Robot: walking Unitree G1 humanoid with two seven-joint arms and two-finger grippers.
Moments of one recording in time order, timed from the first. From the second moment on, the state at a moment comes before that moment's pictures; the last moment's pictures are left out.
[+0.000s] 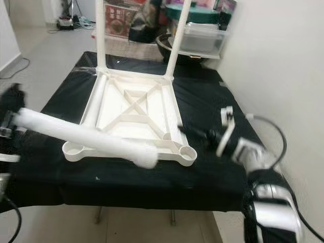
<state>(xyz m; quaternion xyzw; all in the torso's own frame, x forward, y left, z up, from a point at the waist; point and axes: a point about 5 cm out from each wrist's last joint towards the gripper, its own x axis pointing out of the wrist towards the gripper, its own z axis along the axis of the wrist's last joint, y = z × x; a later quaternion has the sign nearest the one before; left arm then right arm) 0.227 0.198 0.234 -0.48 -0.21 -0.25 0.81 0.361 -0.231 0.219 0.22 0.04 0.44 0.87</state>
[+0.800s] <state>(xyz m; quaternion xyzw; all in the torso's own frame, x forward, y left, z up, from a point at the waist) 0.237 0.168 0.212 -0.38 -0.13 -0.29 0.87 0.309 -0.114 0.210 0.00 0.19 0.72 0.67</state>
